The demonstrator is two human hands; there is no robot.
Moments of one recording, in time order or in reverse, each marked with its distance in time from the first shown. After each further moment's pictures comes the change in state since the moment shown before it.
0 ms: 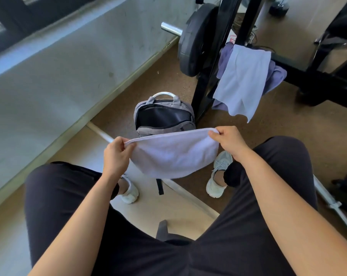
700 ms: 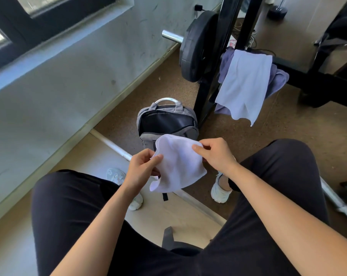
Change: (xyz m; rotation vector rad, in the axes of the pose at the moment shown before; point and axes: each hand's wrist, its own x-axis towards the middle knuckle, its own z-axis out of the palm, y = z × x) left_hand -0.039 0.037 0.024 -0.368 -0.321 -0.050; right_hand -0.026 -0.023 0.045 0.037 -0.022 -0.207
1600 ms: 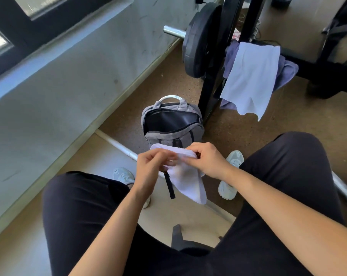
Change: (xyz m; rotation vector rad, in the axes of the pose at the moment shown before) left_hand -0.015 0.021 0.009 -0.160 0.001 0.084; right_hand -0.007 -0.027 0.031 0.034 -0.194 -0.142
